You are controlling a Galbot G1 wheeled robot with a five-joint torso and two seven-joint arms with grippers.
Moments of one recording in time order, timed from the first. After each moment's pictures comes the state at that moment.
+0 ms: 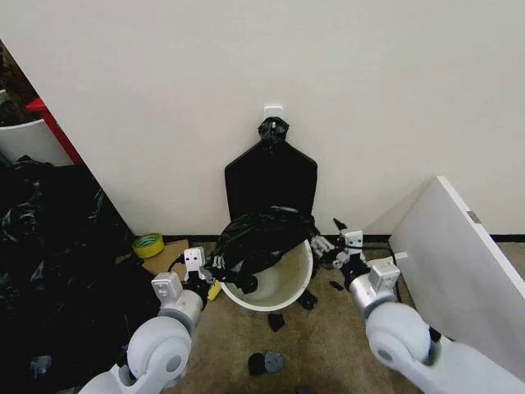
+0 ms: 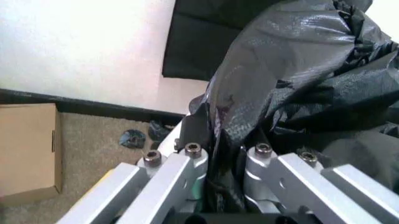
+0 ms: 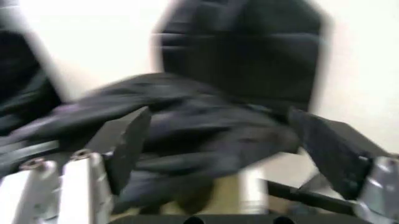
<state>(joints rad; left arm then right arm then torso) 1.28 -0.99 -0.14 -2.19 -0.87 0.24 -0.51 -1.14 0.71 -0.09 2.31 0.69 -0.13 0.45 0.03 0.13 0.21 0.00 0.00</state>
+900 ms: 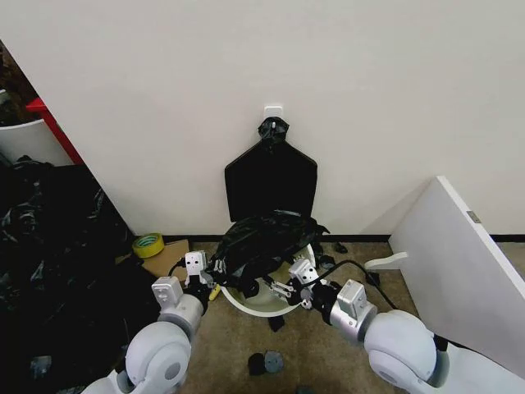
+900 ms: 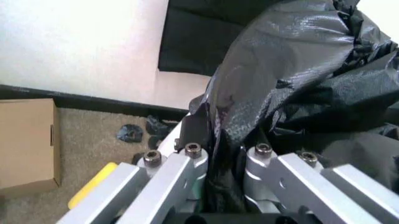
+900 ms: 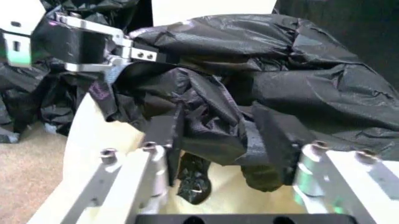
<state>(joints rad) 1.31 -0.98 -0.14 -2.22 -0.86 0.24 -0.52 -1.03 0.71 -0.15 2.28 0.53 -0.40 0.12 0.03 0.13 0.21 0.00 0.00</state>
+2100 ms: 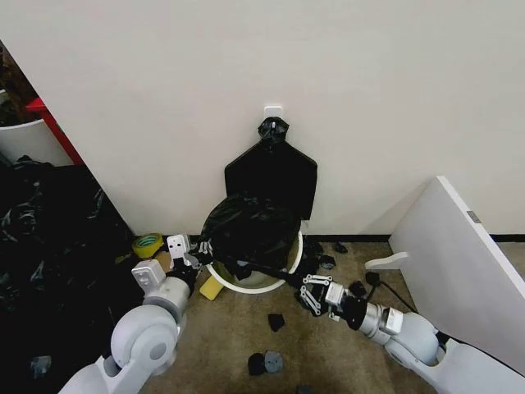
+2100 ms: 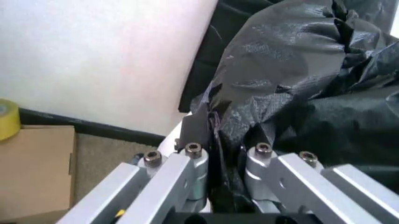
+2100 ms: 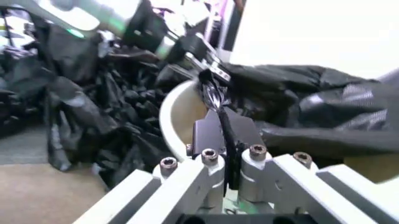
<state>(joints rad) 1.27 -0.99 -0.26 -2.23 -0.95 0.25 -0.53 -1.11 0.68 -0.09 1.84 0.44 0.64 -0.45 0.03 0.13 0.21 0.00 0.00</state>
